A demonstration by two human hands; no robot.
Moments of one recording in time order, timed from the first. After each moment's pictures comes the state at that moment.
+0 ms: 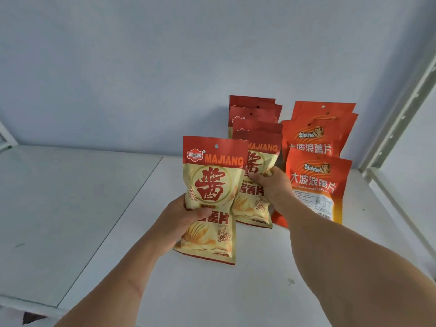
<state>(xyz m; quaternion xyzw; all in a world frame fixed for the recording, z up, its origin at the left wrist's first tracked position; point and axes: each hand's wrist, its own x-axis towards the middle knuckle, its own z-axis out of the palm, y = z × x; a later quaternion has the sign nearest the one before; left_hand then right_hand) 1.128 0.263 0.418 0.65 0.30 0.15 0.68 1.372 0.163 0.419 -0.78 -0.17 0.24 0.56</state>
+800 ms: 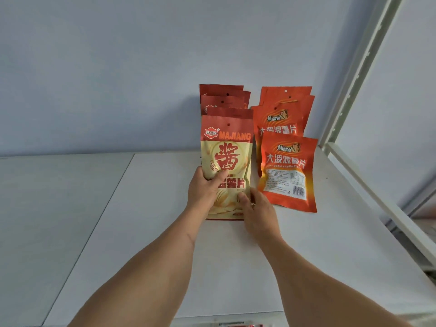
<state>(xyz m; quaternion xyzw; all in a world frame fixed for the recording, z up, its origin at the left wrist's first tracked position) 1.226 0.244 0.392 0.71 0.32 0.27 0.56 1.272 0.099 0.365 -0.85 -0.21 0.07 0.47</state>
